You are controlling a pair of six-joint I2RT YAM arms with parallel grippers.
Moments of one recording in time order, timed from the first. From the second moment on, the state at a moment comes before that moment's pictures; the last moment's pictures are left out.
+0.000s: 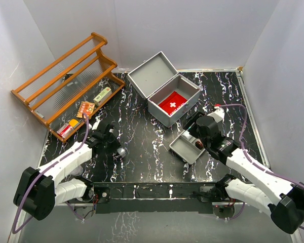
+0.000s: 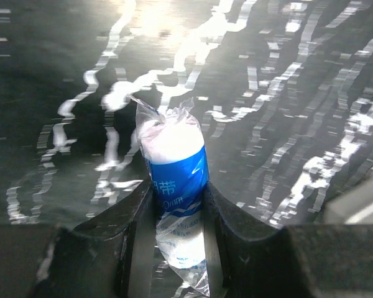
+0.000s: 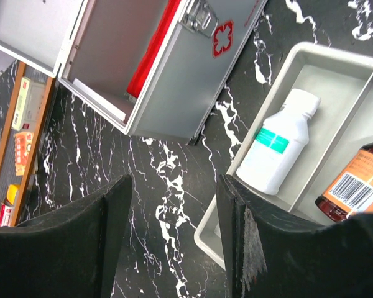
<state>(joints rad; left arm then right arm) -0.49 1.11 0.57 -0.55 -0.15 -1.06 0.60 0.91 0.63 -0.25 0.40 0.94</state>
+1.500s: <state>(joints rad) -1.03 1.91 1.19 -0.05 -0.06 -1.44 0.60 0.67 0.67 -0.46 0.63 0.92</state>
